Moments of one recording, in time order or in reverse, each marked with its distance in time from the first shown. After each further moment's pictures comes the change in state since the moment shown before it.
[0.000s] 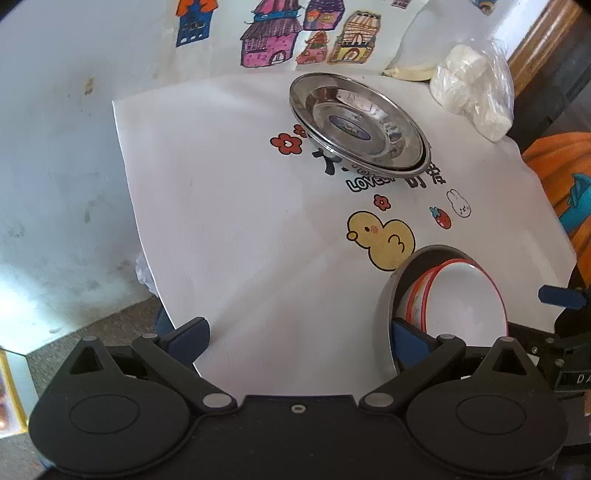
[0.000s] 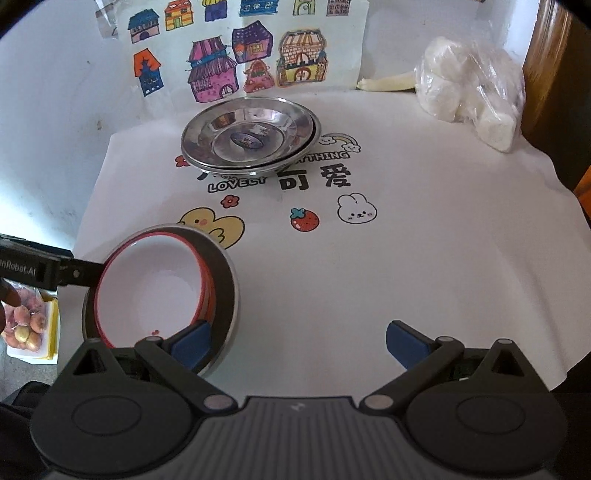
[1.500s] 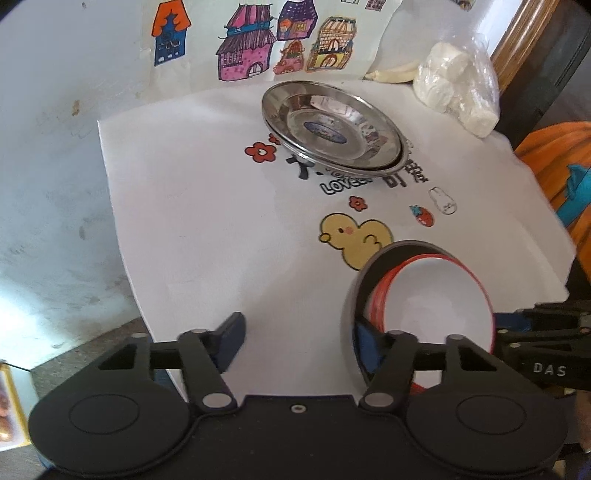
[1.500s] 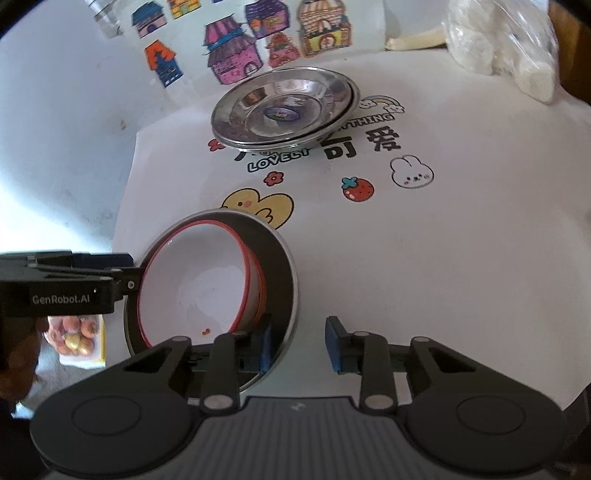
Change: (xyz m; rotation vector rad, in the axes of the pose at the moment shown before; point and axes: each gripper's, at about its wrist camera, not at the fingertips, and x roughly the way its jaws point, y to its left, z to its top) left arm -0.002 -0.022 -0.008 0.022 -0.044 -0.007; right arm 0.022 0.006 0.001 0.114 0.077 0.184
